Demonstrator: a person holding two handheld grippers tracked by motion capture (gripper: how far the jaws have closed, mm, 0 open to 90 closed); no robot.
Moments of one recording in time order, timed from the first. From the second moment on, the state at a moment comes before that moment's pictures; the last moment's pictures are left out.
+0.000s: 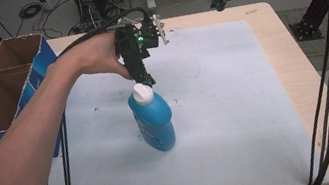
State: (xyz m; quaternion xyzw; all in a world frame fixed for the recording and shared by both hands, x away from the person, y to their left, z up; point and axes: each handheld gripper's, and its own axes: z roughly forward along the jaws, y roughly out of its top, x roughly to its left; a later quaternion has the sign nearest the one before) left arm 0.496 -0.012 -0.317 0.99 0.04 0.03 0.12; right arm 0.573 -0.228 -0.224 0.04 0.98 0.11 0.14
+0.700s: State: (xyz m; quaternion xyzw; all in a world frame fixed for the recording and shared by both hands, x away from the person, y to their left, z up) left arm 0.493 -0.008 -0.313 0.99 0.04 0.04 0.12; right arm 0.568 -0.216 -0.224 0.03 0.98 0.11 0.14
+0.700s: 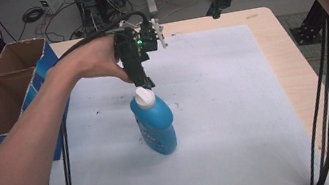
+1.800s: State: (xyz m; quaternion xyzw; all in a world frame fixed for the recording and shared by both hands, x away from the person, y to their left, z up) left arm 0.481 0.016 -0.296 0.99 0.04 0.05 0.11; right arm 0.555 -0.215 -0.216 0.01 0.98 0.09 0.15
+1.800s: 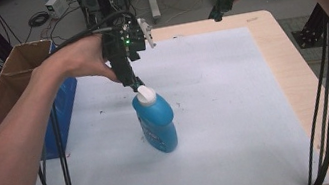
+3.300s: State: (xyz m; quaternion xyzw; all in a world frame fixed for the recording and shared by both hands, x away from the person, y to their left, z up) left arm 0.423 0.018 -0.285 0.98 -0.17 0.00 0.11; right arm 0.551 -0.206 -0.220 -0.01 0.99 0.08 0.15
